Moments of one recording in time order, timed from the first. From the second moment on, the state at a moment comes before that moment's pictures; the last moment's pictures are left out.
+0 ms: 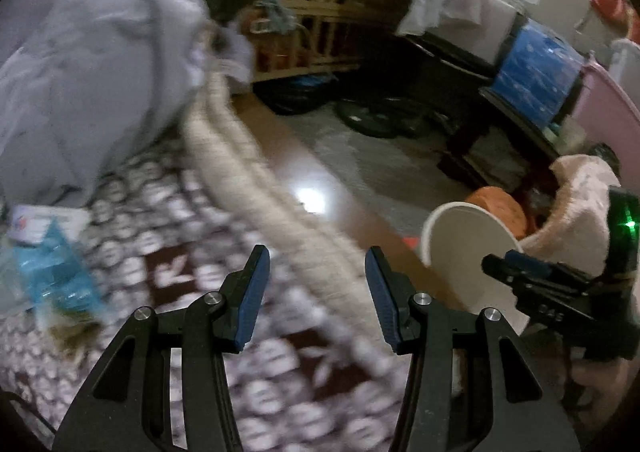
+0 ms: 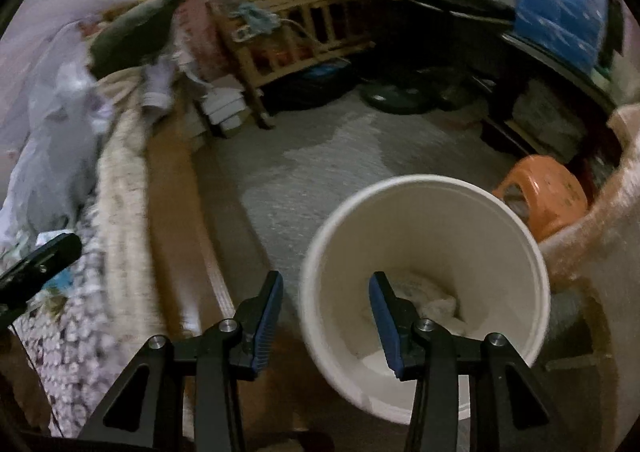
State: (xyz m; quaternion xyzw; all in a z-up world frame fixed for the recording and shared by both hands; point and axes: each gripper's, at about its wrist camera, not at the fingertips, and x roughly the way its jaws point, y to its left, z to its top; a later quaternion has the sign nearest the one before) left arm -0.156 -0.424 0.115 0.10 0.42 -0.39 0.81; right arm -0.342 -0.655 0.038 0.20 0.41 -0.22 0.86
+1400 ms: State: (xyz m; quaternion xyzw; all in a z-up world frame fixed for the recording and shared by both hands) left arm 0.010 -0.122 0.083 -0.02 0.44 -0.21 0.87; right arm -0.124 -0.342 0.017 0.06 0.46 0.09 0.88
